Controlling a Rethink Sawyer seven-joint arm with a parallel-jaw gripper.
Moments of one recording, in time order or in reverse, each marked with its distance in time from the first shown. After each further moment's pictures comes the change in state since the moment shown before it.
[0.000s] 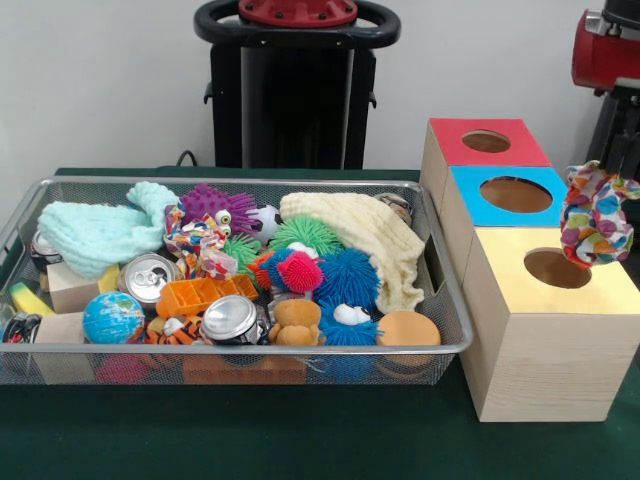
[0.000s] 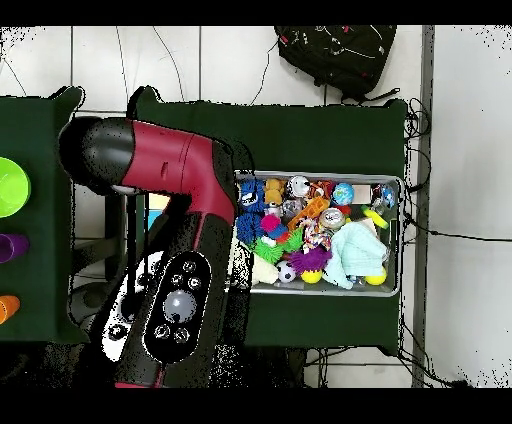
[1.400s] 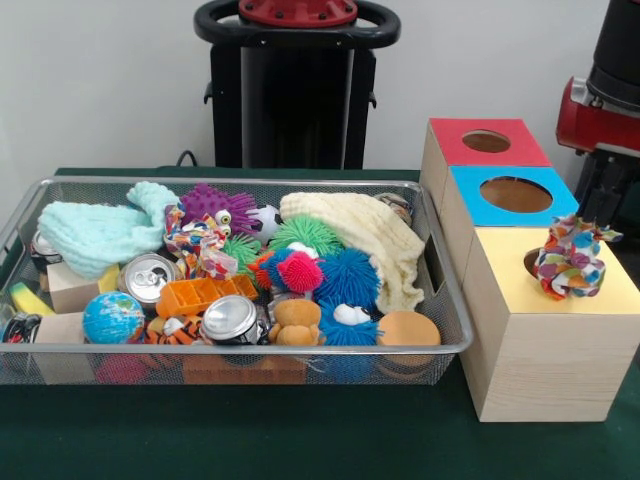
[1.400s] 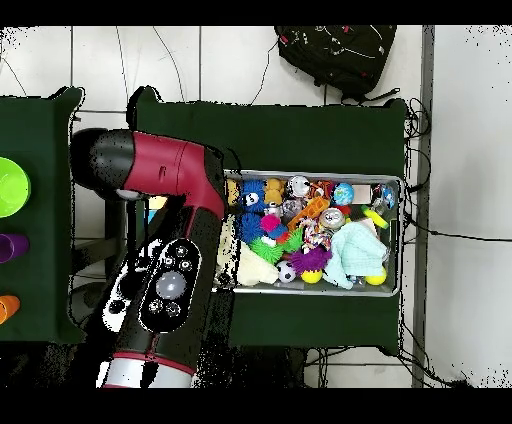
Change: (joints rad) arm 0.023 0.081 0.000 0.000 -0.010 -0.028 0.000
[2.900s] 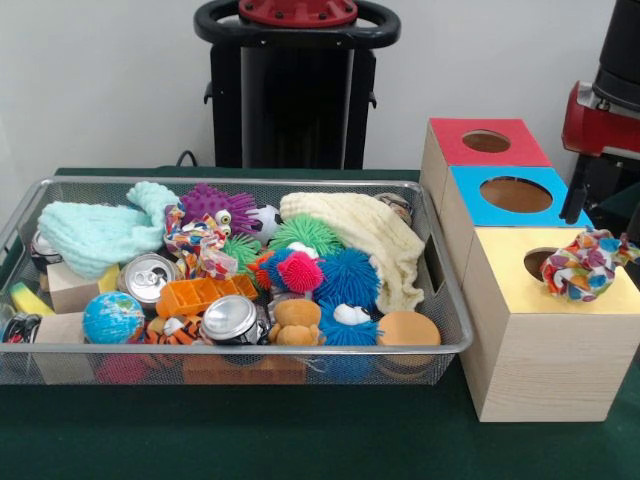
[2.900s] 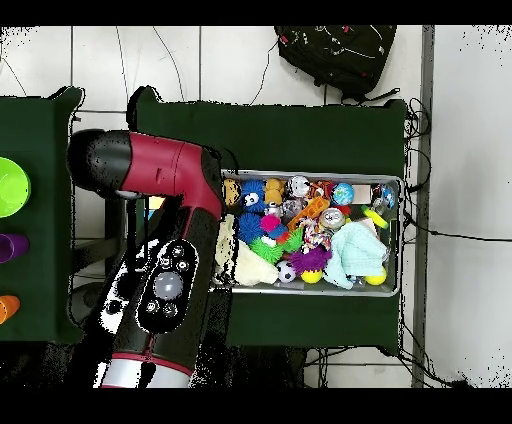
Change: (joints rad) arm 0.004 0.000 0.000 0.000 0.000 -0.043 0.000
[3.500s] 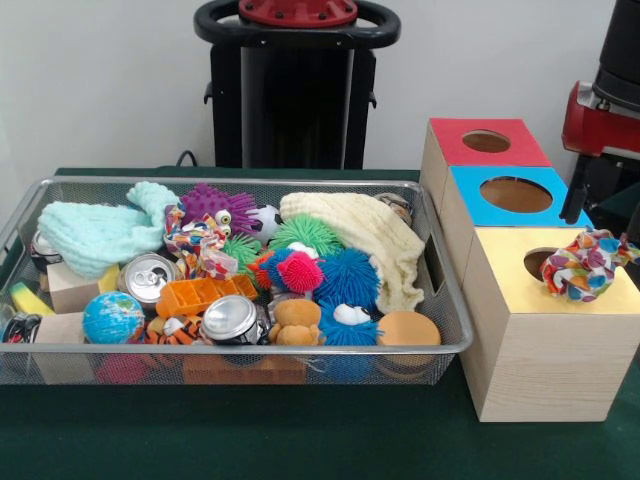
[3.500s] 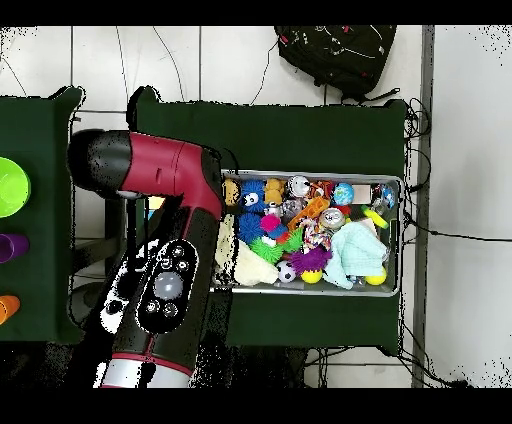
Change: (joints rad) arm 0.000 0.000 0.000 0.000 0.000 0.000 0.000
